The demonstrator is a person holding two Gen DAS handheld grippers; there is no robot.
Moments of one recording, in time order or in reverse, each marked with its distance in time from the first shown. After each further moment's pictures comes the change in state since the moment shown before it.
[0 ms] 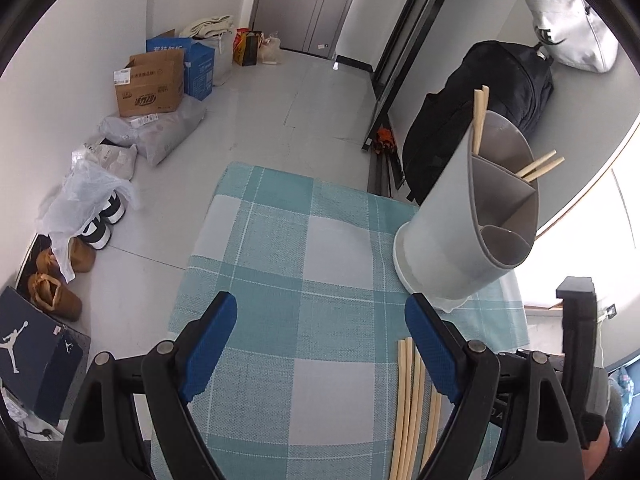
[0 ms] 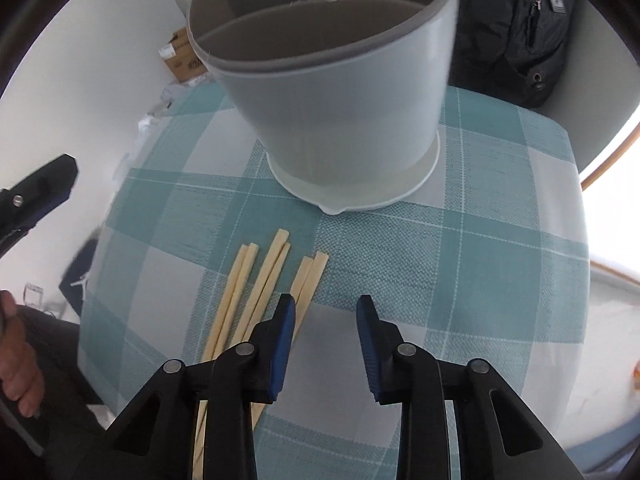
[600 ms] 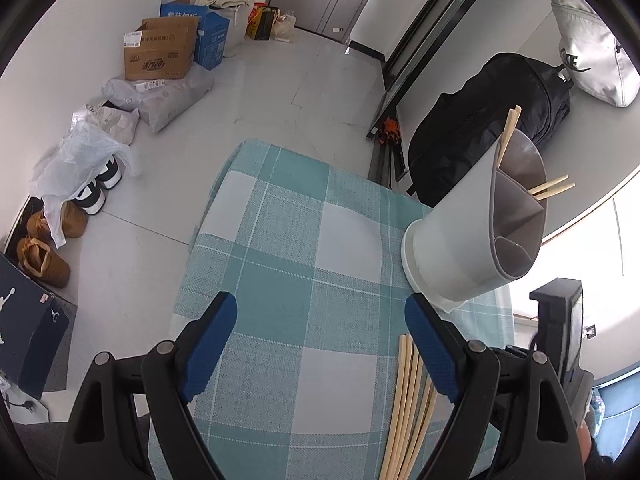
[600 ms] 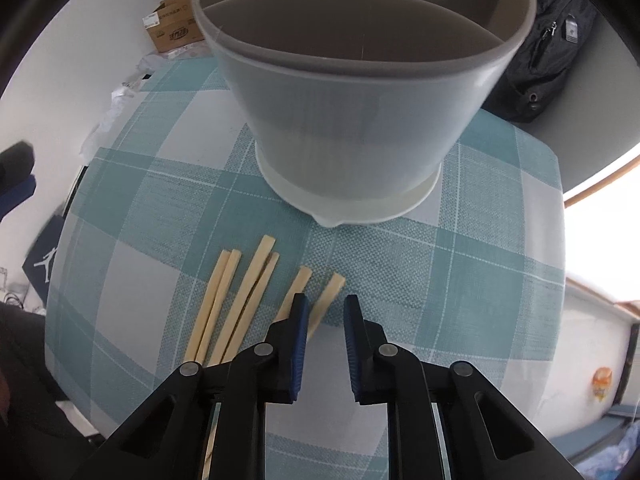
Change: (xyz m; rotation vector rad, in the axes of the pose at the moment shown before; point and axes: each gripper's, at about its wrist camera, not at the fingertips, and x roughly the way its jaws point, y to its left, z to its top) left arm 0.007 0.022 0.007 -0.106 0.085 -0.051; right arm 0.009 0.018 0.021 -0.023 0.056 -0.141
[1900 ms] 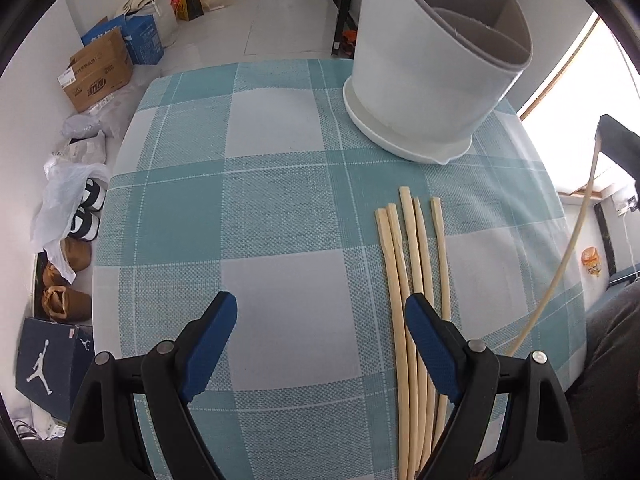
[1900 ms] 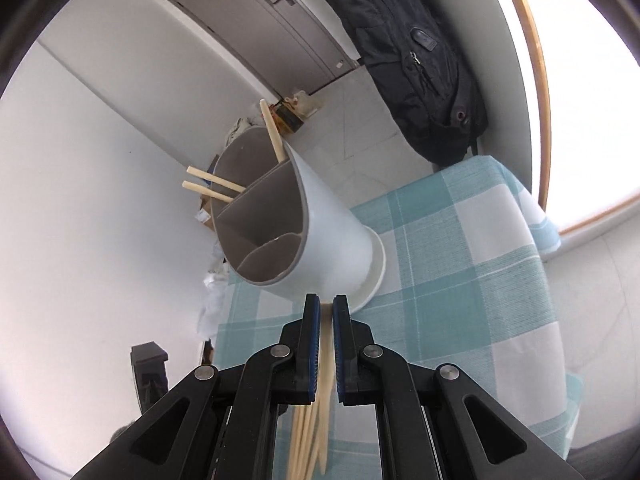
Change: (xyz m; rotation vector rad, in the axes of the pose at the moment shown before) left arm 0.044 -0.055 -0.059 0.347 0.221 0.148; right arm -0.101 -0.125 -0.051 0.467 -0.460 0.476
